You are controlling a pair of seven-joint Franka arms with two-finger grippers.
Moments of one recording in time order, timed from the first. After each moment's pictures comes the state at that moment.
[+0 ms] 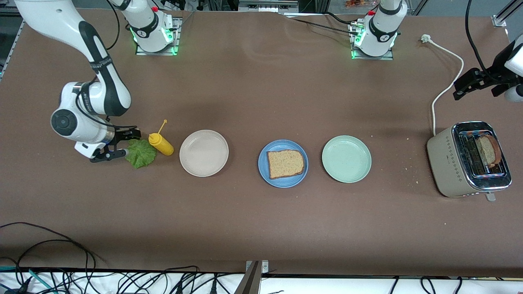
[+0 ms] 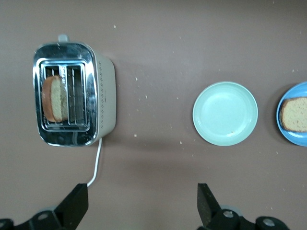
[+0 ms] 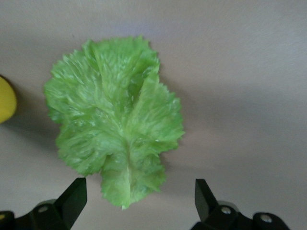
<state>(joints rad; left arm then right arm) 0.07 -0.06 -0.08 -1.62 0.06 1.56 -0.10 0.07 0.40 -0.08 -2.10 -0.03 2.31 -0.22</state>
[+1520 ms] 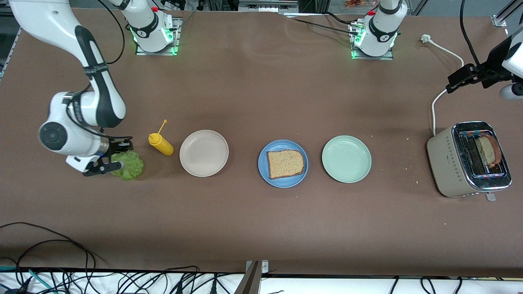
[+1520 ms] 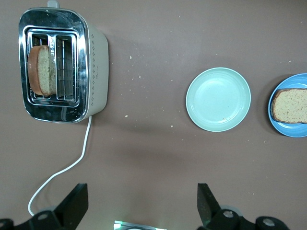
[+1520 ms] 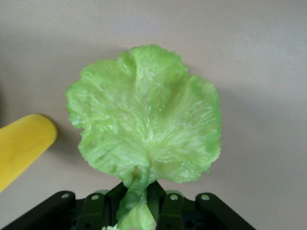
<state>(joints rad) -0.05 -0.05 0.04 -1.61 0.01 1.47 -0.17 0.08 0.45 -0.07 -1.85 -0.03 2.10 -0.22</state>
